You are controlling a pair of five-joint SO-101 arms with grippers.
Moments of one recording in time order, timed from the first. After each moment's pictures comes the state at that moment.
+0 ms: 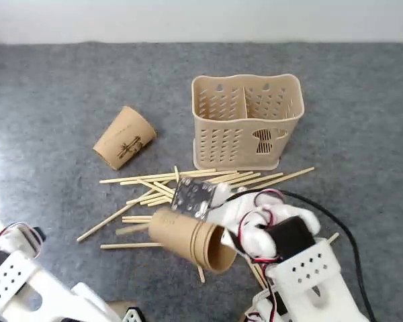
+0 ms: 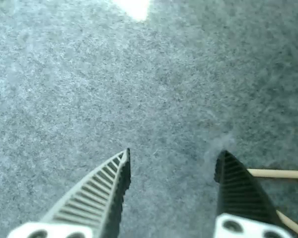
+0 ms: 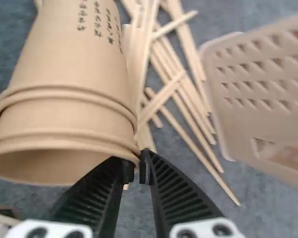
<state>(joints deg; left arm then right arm) -57.2 -51.1 62.8 67.9 -8.0 -27.6 -54.6 42.6 80.3 45.4</state>
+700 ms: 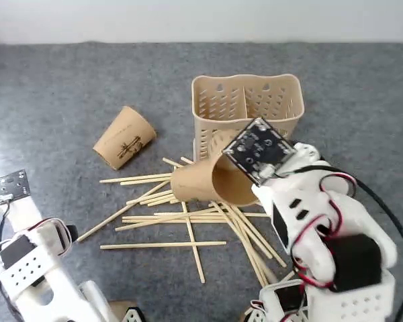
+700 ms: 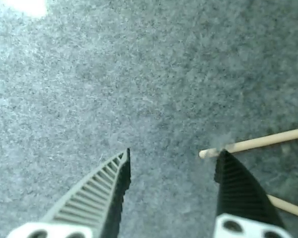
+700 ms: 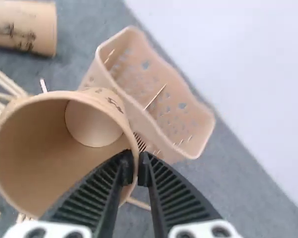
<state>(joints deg) -45.4 -51.2 71.3 63.0 -9.3 -14.5 -54.6 12.6 80.3 36.9</state>
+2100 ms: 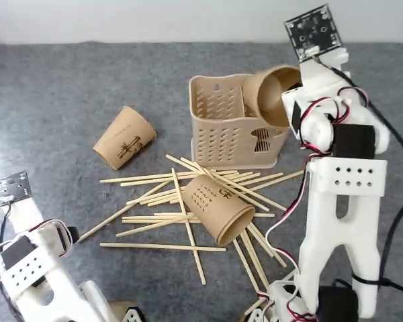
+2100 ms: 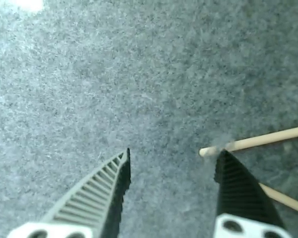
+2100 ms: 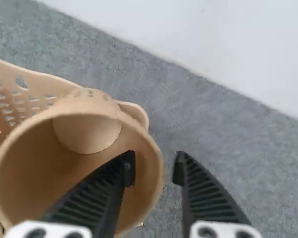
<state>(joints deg) -45.4 -51.2 72.2 62.8 -9.5 0.7 -19.0 -2.7 65.1 22.7</state>
